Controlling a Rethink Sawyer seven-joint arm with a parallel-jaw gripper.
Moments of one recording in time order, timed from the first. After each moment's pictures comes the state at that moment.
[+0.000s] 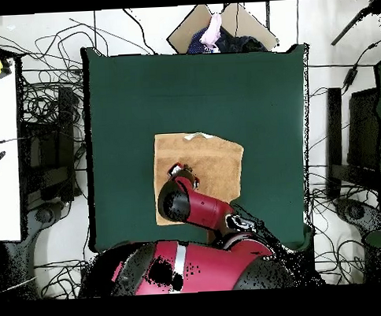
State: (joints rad) arm -0.21 -0.43 -0.01 2.03 0.13 -0.30 2.11
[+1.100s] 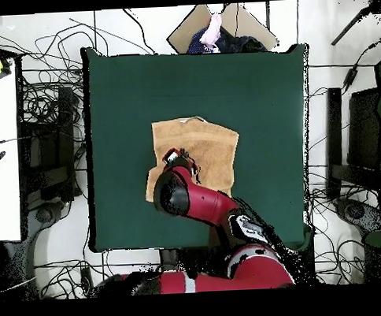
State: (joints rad) arm -0.25 -0.56 0.06 2.05 0.14 -0.29 2.11
